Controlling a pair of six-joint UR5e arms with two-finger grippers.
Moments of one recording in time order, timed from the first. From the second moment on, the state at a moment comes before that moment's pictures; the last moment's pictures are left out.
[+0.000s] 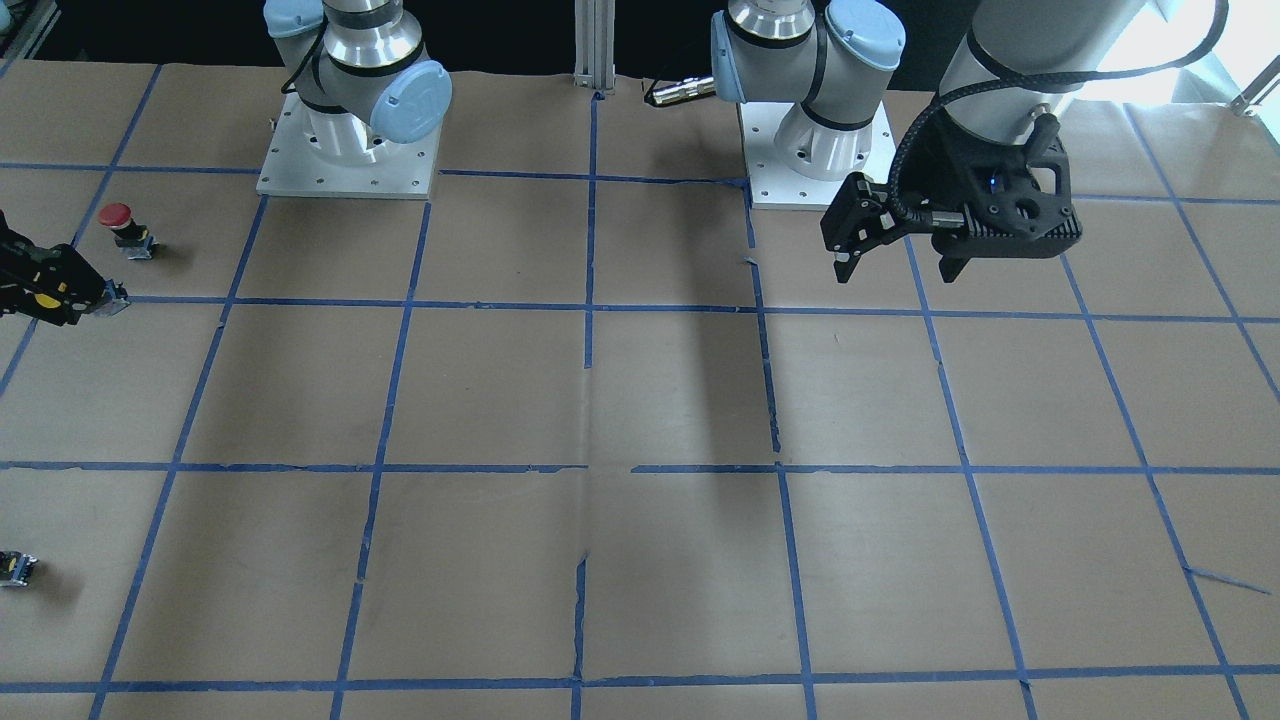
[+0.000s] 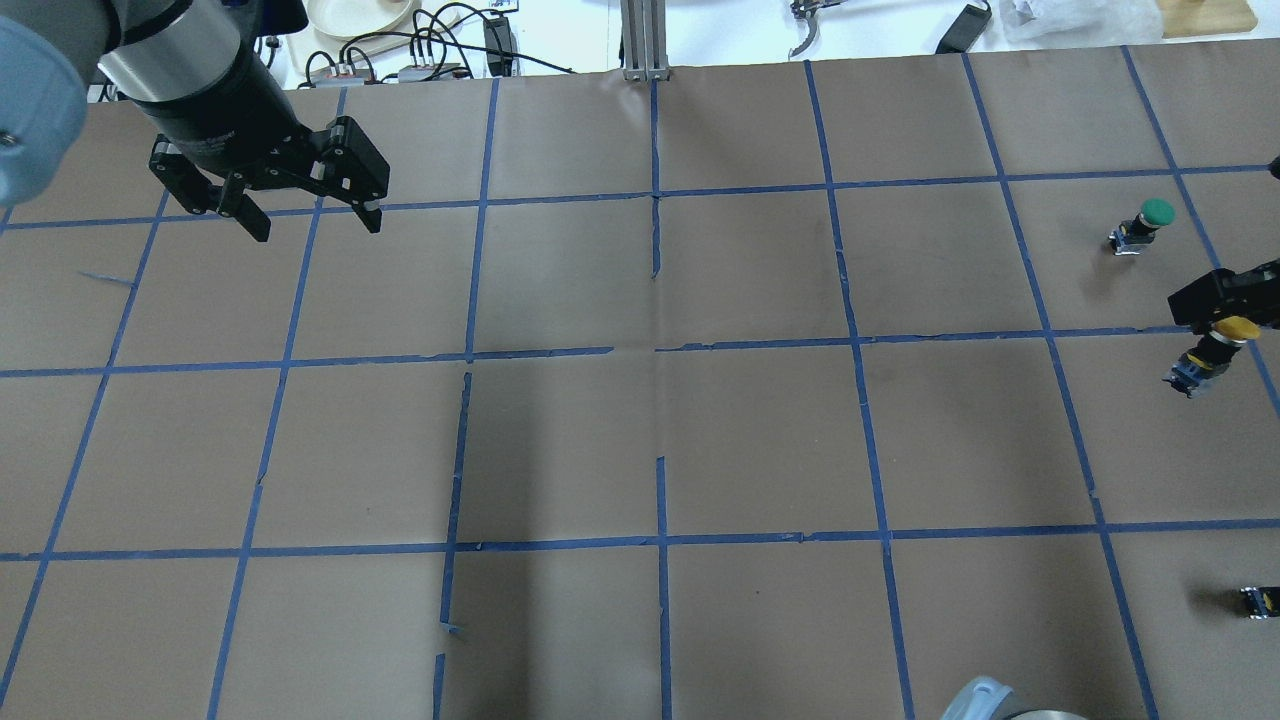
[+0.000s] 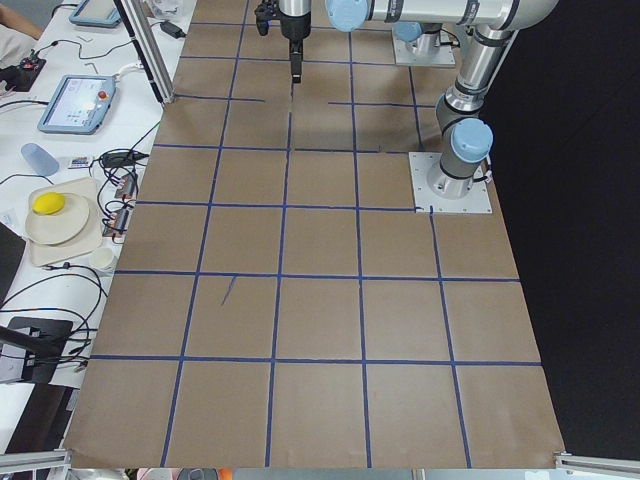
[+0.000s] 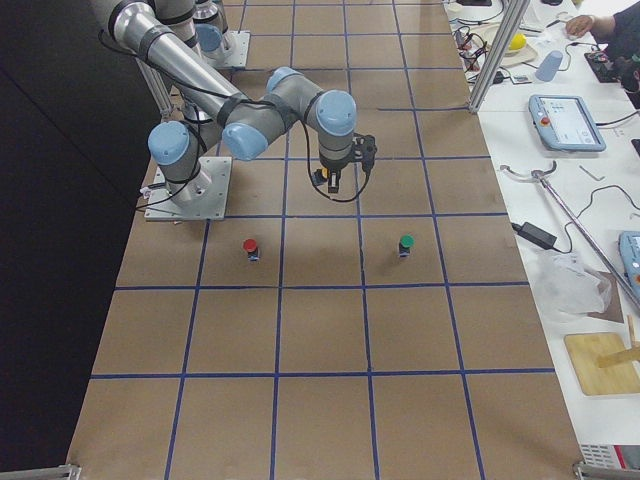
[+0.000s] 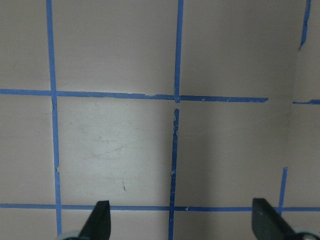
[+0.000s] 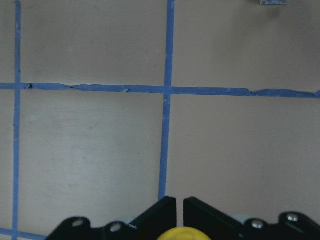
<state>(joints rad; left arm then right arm) -1.54 -1.60 -1.52 -1.58 1.56 0.01 0.85 -1.56 1.96 -1.94 -1.36 -0.78</state>
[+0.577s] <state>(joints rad) -1.54 -1.60 -1.50 -1.58 1.56 0.00 0.83 -1.48 2.02 -2.16 -1.40 -0.84</state>
